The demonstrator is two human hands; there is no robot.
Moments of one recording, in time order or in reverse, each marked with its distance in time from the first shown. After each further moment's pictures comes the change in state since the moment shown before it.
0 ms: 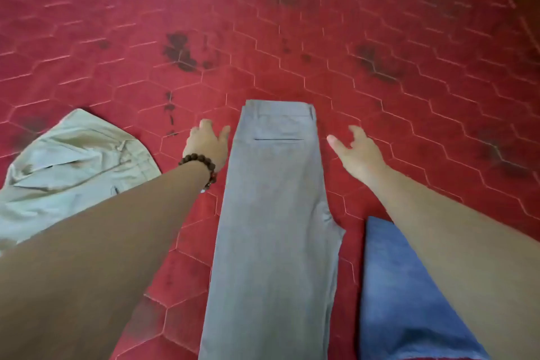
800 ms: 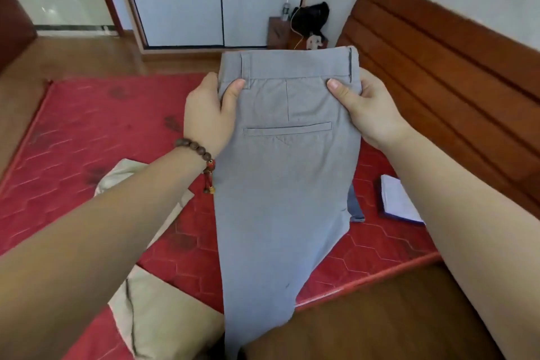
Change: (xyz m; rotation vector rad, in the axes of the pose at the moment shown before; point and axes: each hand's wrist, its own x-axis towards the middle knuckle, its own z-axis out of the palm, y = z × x) left_hand -0.479 0.111 -0.329 -0.494 0.391 1.002; right_hand -0.578 -0.121 -0.287 0.677 0.260 -0.655
